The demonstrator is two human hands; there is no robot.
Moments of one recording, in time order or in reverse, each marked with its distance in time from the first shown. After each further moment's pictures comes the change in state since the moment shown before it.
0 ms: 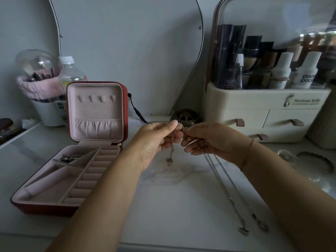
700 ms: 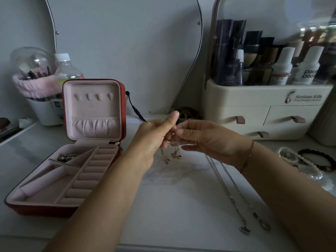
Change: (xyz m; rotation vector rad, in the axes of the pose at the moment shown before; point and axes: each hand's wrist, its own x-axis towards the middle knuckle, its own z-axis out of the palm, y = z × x) left_hand -0.005 0.003 0.009 0.104 0.149 0.040; right_hand -0.002 0.006 0.007 -0.039 -0.162 -0.105
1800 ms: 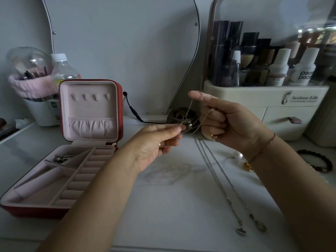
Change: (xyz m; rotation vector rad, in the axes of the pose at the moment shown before) left_hand 0.002 -0.003 -0.004 -0.130 -0.246 -0.129; right_hand -0.011 -0.021 -0.030 0.552 0.021 -0.227
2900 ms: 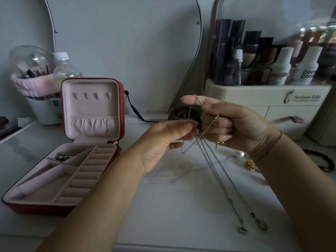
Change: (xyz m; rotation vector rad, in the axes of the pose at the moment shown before) left_hand -0.004 -0.001 0.012 0.058 -0.116 0.120; right_hand -0.006 -0.003 -0.006 -0.014 -0.352 0.112
